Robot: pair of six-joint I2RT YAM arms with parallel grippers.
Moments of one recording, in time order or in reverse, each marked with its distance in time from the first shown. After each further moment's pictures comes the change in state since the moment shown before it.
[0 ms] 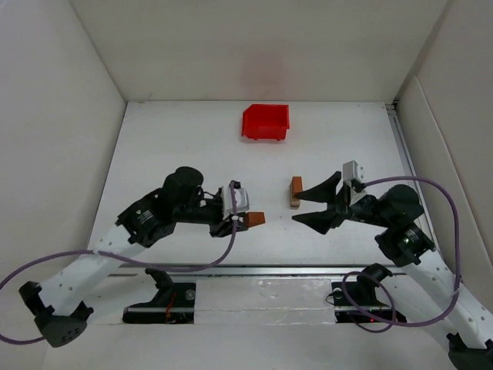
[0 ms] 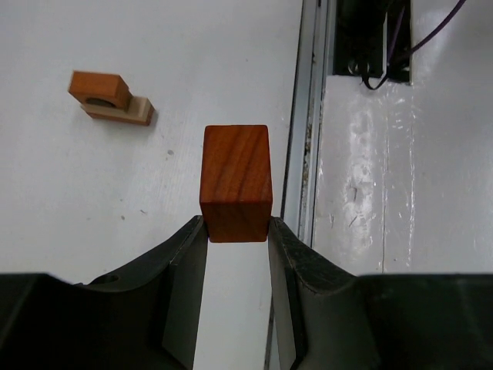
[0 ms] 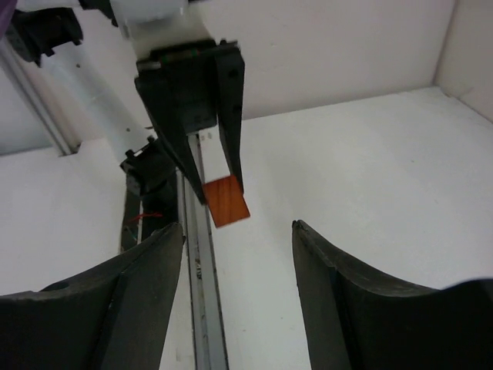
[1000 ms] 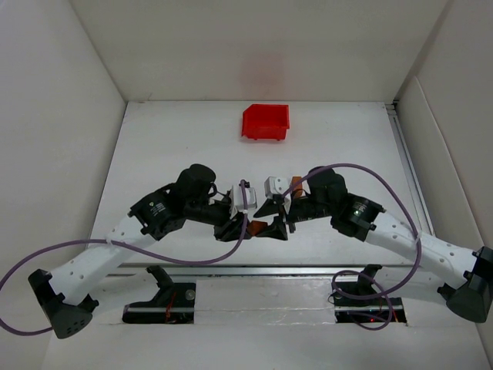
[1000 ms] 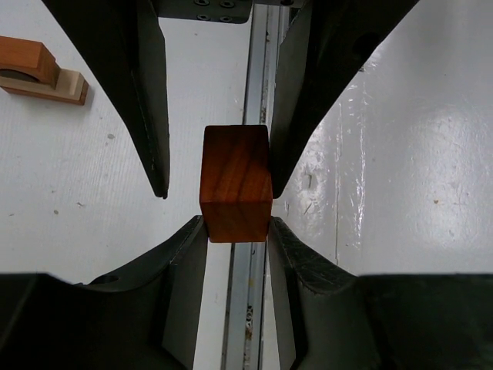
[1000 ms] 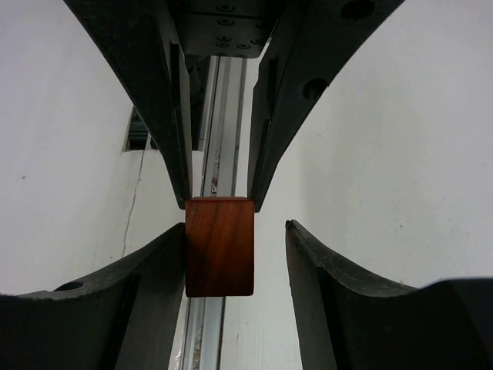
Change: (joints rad) left arm -0.011 0.033 0.012 -0.048 0.089 -0.075; right arm 0.364 0.451 0.206 -0.279 0.126 -0.413
